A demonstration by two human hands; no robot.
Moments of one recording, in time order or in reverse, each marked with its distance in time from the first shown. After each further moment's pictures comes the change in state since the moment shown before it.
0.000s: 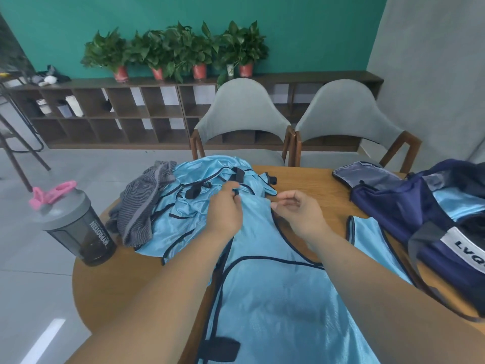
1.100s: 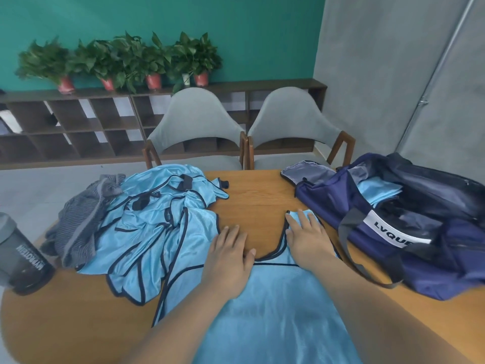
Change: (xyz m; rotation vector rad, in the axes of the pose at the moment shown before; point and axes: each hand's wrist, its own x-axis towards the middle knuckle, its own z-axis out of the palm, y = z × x) left_hand -0.110 0.010 0.099 0.554 -0.318 0.384; right_hand -0.034 0.098 -0.124 -1.165 0.015 0.016
